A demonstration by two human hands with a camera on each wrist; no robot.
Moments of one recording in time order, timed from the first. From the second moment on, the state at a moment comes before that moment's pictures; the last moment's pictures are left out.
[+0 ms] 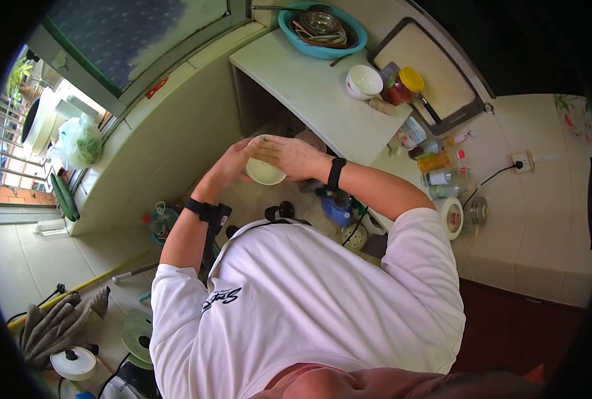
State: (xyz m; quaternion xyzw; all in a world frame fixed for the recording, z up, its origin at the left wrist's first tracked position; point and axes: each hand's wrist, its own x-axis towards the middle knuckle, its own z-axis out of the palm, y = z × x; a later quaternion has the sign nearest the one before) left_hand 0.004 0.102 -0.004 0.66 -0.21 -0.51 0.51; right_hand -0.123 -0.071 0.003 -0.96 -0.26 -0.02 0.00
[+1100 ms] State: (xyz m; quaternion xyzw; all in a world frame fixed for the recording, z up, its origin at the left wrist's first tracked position) left_hand 0.242 -0.329 0.032 0.74 -0.30 -0.23 0.55; right_hand -0.279 -0.144 -0.034 -0.60 0.46 -0.39 0.52
